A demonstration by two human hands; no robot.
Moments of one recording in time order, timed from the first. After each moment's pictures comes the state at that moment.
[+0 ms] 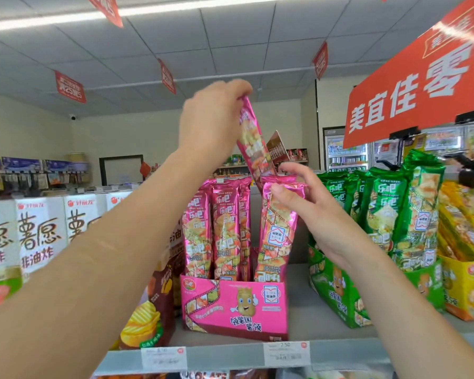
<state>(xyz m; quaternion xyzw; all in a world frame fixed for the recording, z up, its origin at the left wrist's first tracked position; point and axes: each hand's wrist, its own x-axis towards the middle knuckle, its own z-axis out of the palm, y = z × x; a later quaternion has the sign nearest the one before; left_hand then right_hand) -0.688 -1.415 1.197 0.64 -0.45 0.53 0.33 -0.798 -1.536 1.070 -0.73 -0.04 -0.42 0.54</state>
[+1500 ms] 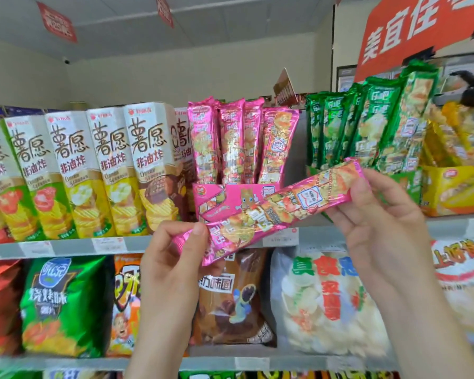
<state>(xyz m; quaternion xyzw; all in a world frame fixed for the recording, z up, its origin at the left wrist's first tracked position) -0.767 -1.288 0.924 0.52 -0.33 0.07 0.78 -0.895 -1.467 0.953 -0.45 -0.04 -0.55 0.70</state>
